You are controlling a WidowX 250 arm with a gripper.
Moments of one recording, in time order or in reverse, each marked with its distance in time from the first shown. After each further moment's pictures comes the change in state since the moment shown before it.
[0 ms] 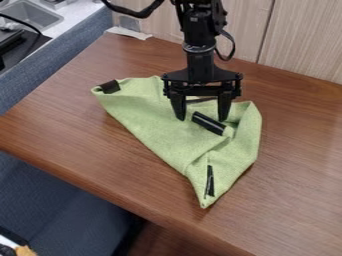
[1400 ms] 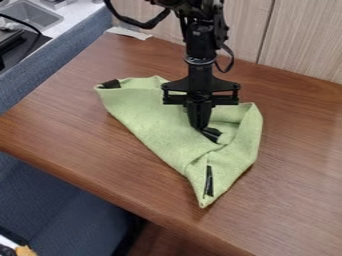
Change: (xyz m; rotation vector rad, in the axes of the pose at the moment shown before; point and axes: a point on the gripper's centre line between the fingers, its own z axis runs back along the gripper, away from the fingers) arm 0.001 0.005 -0.016 0.049 -0.008 0.048
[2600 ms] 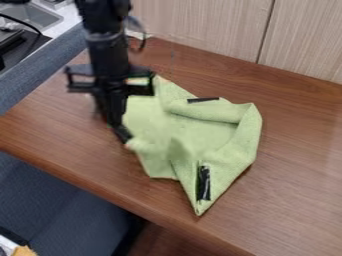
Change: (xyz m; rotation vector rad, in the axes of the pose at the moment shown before) arm -0.060 0.105 0.063 0.050 0.036 -0.034
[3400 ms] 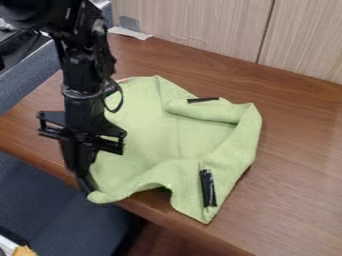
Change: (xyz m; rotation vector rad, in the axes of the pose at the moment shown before) arm -0.042 0.033 -0.038 0.162 0.114 -0.077
